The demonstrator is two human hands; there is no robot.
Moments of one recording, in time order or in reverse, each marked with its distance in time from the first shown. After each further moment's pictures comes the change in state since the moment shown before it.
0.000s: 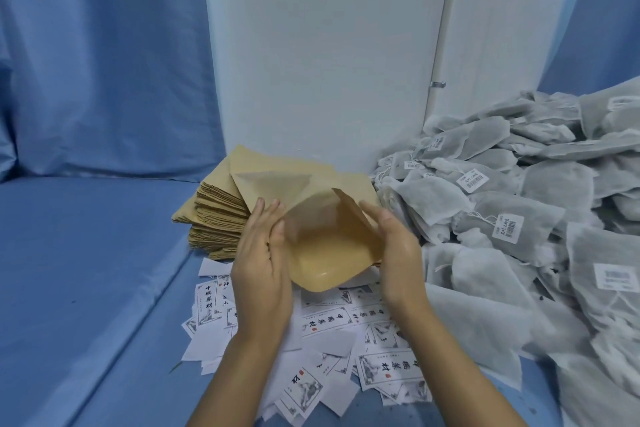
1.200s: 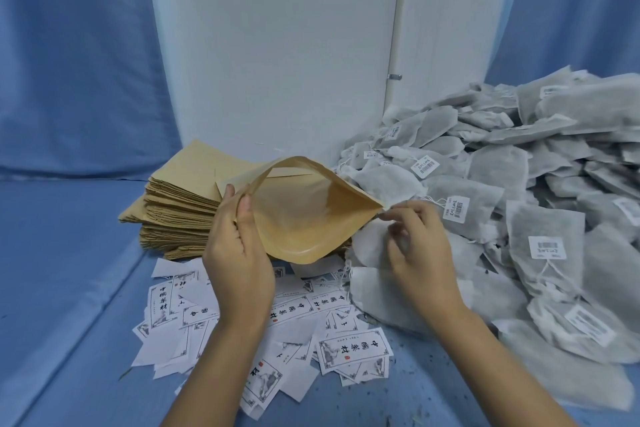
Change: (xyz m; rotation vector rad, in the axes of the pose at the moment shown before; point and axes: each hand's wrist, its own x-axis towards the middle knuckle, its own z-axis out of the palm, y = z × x) left_hand -0.003 0.029 0.022 -0.021 0.072 -0.134; right_hand -0.010 -0.001 -0.082 -0.808 0.105 -0.403
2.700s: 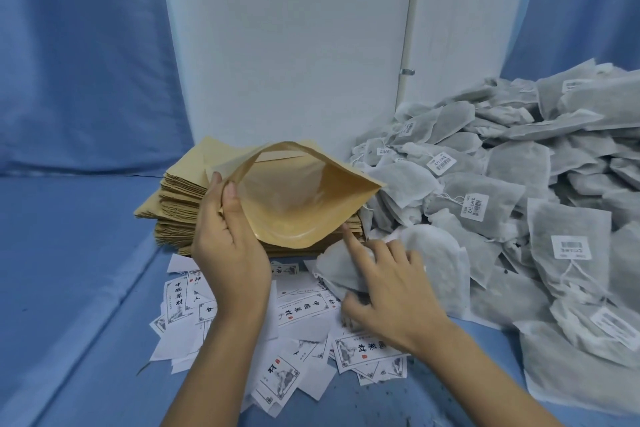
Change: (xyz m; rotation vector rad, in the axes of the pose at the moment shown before) left_hand 0.017 0.005 -0.013 -0.001 0.147 -0.110; right_hand -0.031 -0.013 0.031 -0.551 -0.440 -0.220
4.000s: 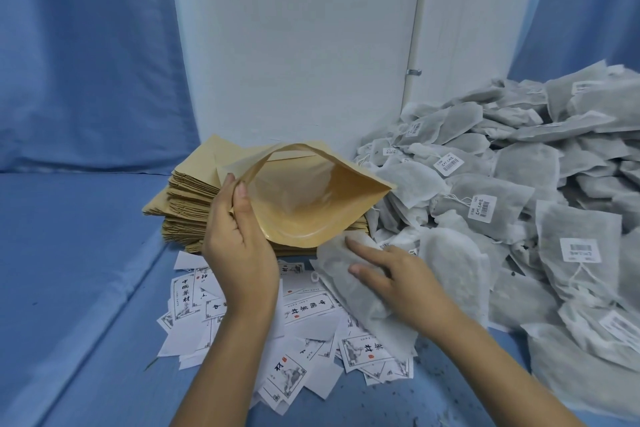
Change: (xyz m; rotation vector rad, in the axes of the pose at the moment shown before) left_hand -0.001 -0.006 0.001 -0.022 -0.007 0.021; right_hand 0.011 0.008 -0.011 0.555 -0.149 0.171
